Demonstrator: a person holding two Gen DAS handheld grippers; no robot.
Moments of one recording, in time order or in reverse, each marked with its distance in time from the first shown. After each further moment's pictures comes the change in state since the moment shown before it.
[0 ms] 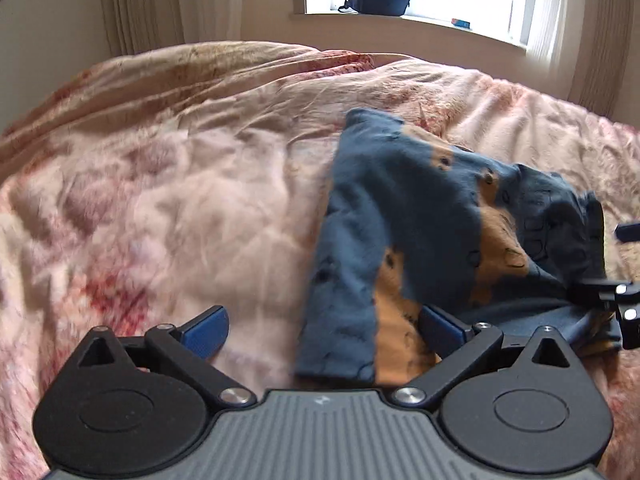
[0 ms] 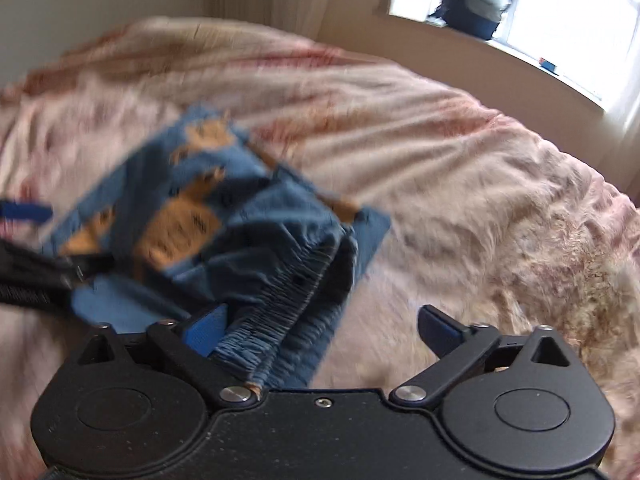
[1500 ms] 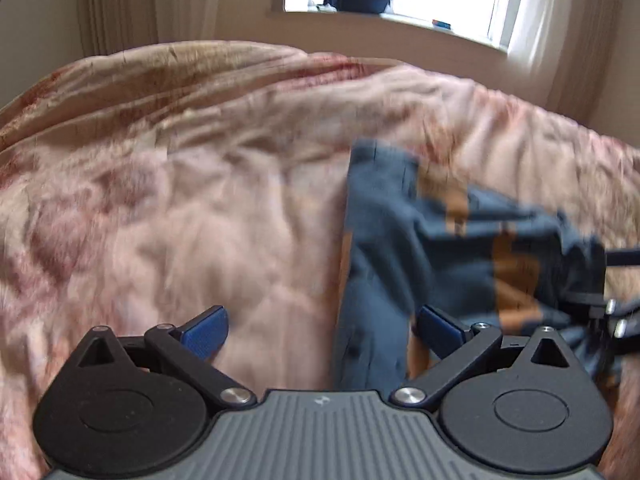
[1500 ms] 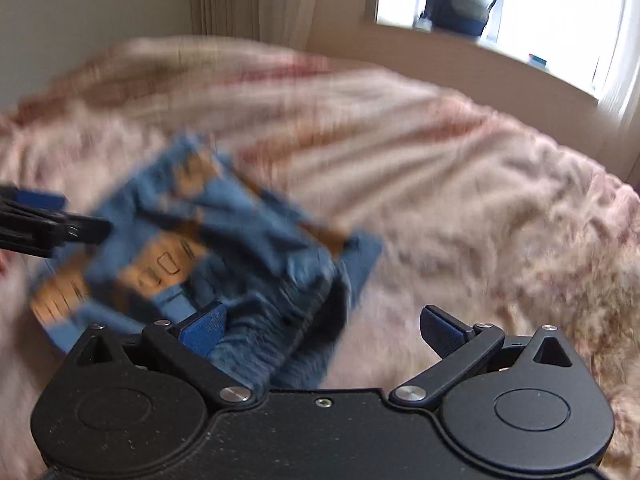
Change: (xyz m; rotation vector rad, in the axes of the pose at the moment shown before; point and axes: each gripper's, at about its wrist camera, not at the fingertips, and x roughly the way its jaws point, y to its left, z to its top) left arm 0.026 0.022 0.032 0.044 0.013 -0.085; right arm 0.017 -0.014 0.010 0.138 -0.036 0.000
